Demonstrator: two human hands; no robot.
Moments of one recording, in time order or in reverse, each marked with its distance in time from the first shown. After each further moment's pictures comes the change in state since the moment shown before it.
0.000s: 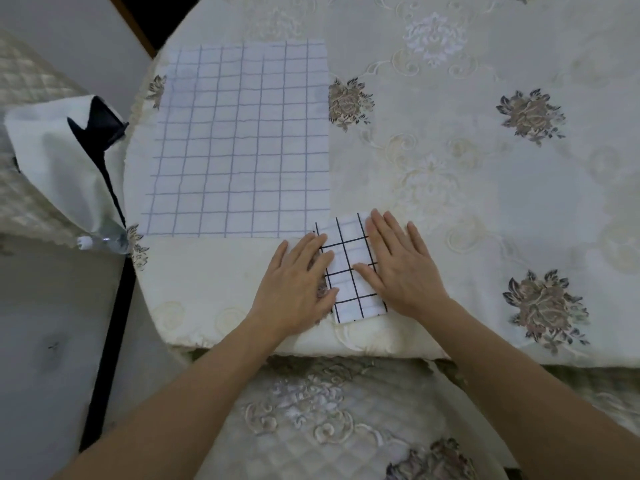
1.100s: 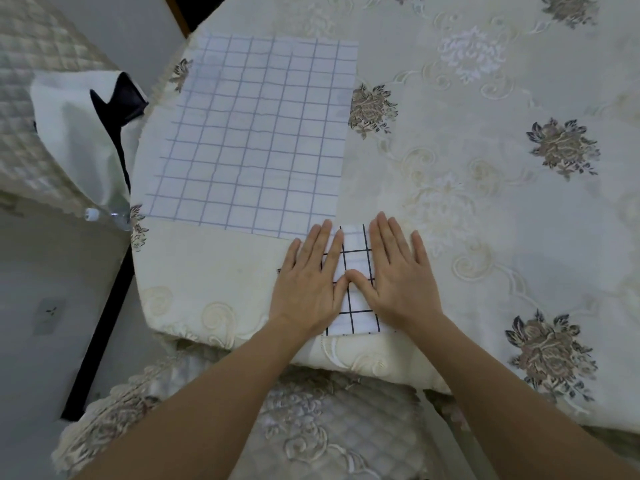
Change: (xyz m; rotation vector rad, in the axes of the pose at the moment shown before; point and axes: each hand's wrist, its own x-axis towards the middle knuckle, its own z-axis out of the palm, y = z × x) left_hand 0.029 0.035 0.029 0.002 0.098 -0.248; right_hand 0.015 0.006 0.003 0.016 0.012 -0.041
